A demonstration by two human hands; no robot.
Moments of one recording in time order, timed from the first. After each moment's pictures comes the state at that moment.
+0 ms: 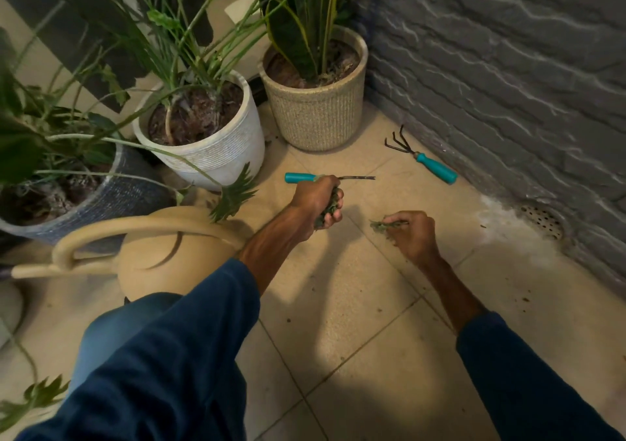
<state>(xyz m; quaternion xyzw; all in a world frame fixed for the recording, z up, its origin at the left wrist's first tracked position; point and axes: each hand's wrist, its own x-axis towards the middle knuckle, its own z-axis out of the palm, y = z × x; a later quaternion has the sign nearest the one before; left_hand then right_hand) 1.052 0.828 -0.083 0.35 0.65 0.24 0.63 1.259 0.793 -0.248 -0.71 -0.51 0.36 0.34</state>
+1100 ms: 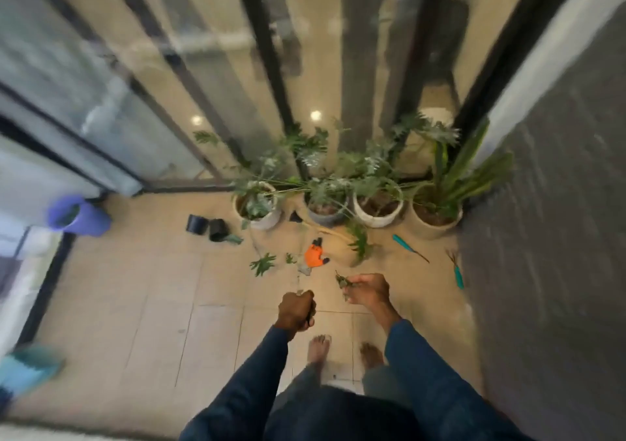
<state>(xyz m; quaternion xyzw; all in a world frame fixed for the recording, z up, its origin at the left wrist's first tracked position) 0.894 0.478 0.598 0.01 0.81 0.26 0.53 1.033 0.603 0.549 -0.63 -0.42 0.66 0.03</state>
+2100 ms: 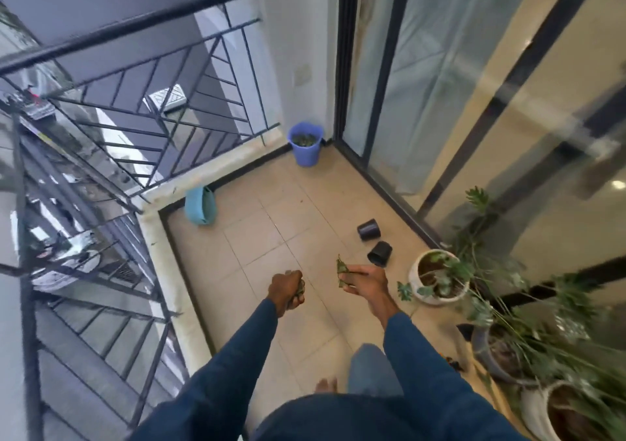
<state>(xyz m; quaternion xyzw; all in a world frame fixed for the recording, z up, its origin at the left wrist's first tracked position) 0.489 0.107 0.616 -0.33 0.70 0.54 0.32 0.500 0.312 0.615 -0.33 -0.63 0.68 -0.18</state>
